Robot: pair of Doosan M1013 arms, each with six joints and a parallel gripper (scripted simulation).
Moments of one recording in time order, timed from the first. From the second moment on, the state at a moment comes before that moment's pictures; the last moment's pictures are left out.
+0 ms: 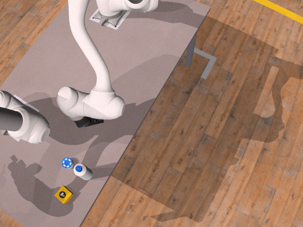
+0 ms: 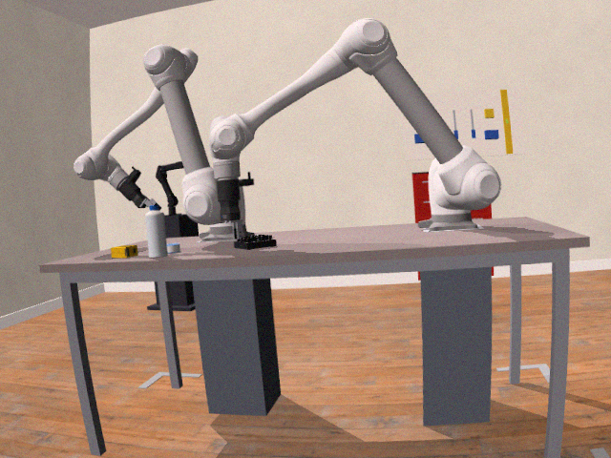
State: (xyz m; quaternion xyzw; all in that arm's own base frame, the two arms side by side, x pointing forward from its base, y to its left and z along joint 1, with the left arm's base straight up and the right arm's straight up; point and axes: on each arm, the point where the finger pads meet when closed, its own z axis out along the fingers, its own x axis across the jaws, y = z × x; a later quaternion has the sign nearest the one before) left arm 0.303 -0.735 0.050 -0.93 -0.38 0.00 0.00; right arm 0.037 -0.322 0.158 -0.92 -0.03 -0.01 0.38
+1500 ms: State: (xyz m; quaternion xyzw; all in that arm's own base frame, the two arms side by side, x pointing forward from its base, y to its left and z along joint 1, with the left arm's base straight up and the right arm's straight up) left arm 0.311 -0.721 0.090 -1.00 -0.07 0.00 0.00; right arm 0.037 -0.322 0.158 -0.92 -0.03 -0.01 0.38
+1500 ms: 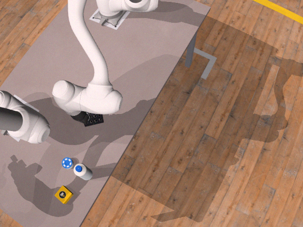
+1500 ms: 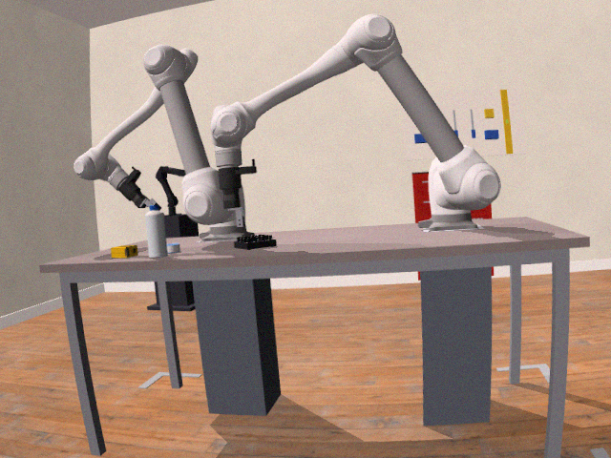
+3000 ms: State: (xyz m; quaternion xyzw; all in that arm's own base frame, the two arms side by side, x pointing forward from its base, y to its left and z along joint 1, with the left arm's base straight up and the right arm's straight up) left arm 0.320 -0.724 0.100 -0.76 0.65 0.00 0.00; right arm 0.037 -0.322 0.158 -0.92 -0.03 -0.01 0.38
